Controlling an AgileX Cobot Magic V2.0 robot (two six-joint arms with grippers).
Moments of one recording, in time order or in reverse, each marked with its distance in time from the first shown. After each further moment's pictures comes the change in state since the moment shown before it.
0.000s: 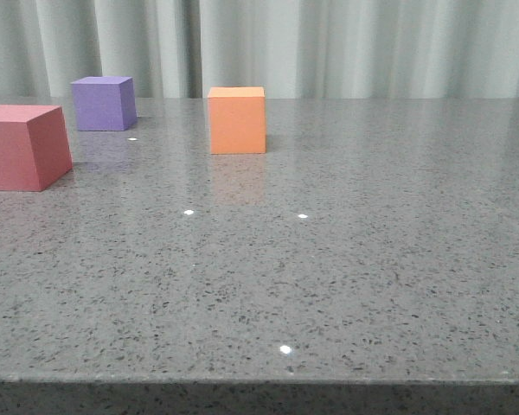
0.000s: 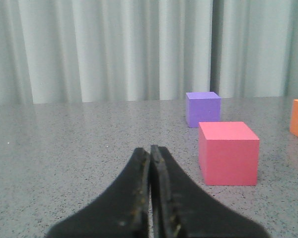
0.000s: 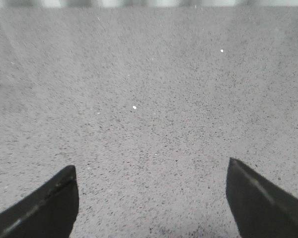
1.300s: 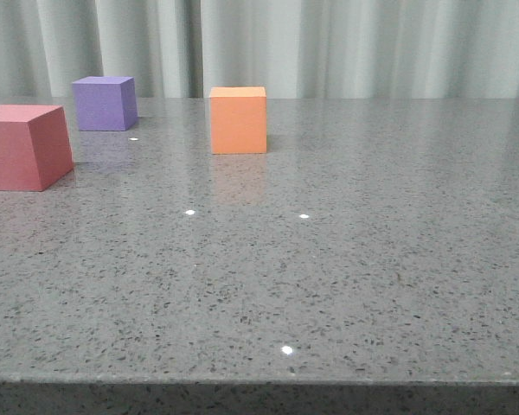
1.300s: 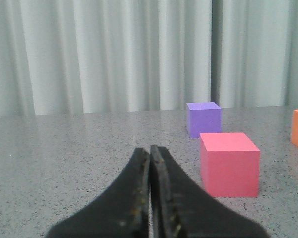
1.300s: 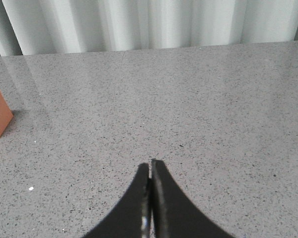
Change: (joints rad) left arm 0.000 0.000 0.000 0.008 -0.038 0.000; right arm -0.005 -0.281 0.160 0.036 -0.035 0.000
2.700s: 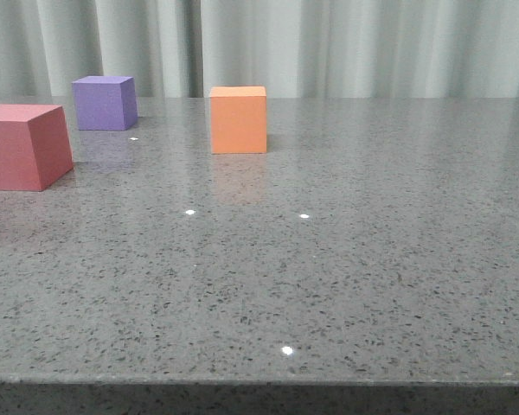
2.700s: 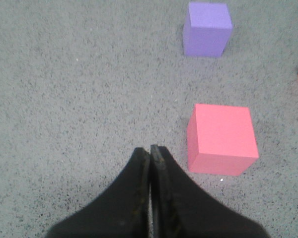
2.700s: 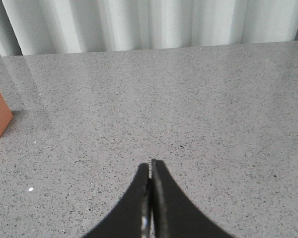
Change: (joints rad) left arm 0.000 0.945 -0.919 -0.095 0.727 0.000; right arm 0.000 0.000 0.000 0.000 -0.001 0.000
